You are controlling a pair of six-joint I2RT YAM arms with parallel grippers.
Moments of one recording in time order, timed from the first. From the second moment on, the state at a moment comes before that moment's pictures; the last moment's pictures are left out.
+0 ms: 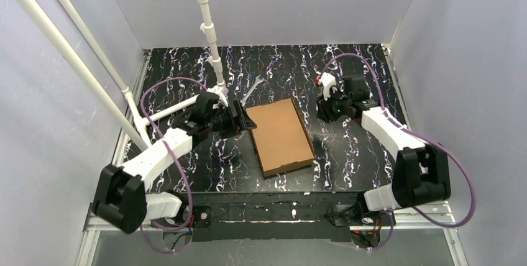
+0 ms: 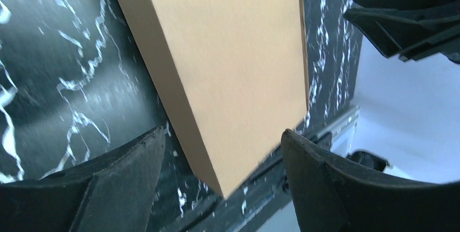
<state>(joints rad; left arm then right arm) -0.45 1.30 0.83 -0.25 0.35 -0.75 0.26 1.45 0.97 -0.32 -0.39 -0.36</state>
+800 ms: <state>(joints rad) -0.86 1.31 0.63 -0.16 0.02 -0.99 0.39 1.34 0.63 -0.34 -0.54 -0.60</state>
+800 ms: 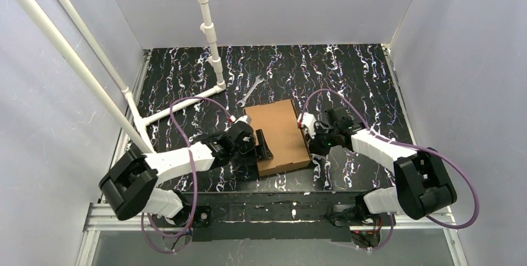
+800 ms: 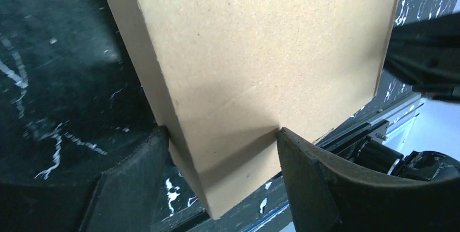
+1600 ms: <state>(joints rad) -0.56 1.35 0.77 -0.16 0.20 -0.86 0.33 1.64 0.98 -0.15 -0.31 -0.30</state>
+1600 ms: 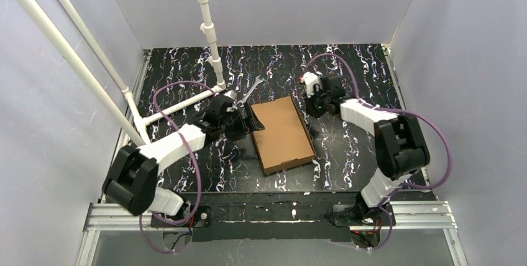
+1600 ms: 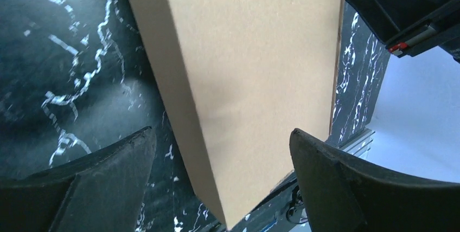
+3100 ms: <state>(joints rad) -0.60 1.12 0.49 -0.08 0.25 -1.00 0.19 1.51 0.74 0.05 -0.88 0.17</state>
